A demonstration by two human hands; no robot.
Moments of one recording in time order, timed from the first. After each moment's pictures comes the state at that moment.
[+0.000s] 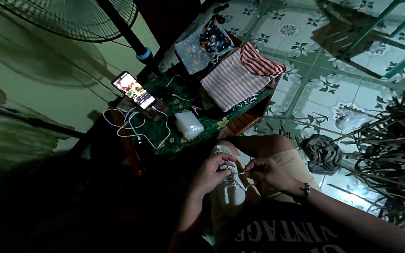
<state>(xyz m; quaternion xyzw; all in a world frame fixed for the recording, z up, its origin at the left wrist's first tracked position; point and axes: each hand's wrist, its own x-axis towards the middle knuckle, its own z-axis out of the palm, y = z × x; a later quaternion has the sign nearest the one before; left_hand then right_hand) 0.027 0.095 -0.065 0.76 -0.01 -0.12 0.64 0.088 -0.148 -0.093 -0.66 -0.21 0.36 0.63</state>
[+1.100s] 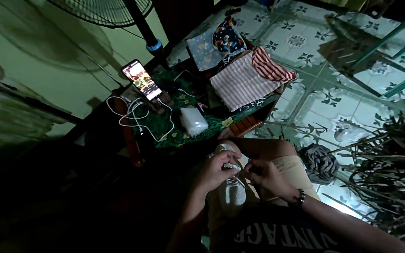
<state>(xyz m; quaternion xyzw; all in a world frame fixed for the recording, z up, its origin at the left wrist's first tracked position) 0.025 0.094 -0.067 0.76 -0.01 -0.12 0.64 0.078 -0.128 -0.092 -0.71 -0.25 0.28 0.60</state>
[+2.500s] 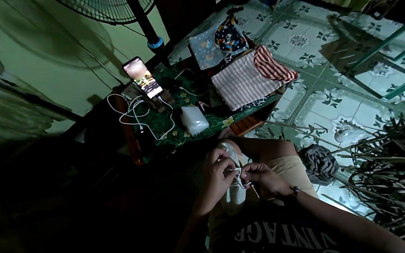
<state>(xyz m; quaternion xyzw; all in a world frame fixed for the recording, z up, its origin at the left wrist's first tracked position) 0.003 0.073 -0.078 0.90 0.02 0.12 0.42 0.079 -0.124 -0.114 -0.52 -0.14 0.45 0.71</state>
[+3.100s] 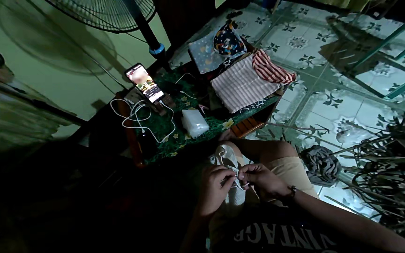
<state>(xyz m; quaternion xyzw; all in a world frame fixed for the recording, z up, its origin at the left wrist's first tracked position) -0.019 0.071 -0.088 0.90 0.00 0.14 0.42 0.081 -0.121 -0.112 -0.51 -0.16 0.46 0.71</state>
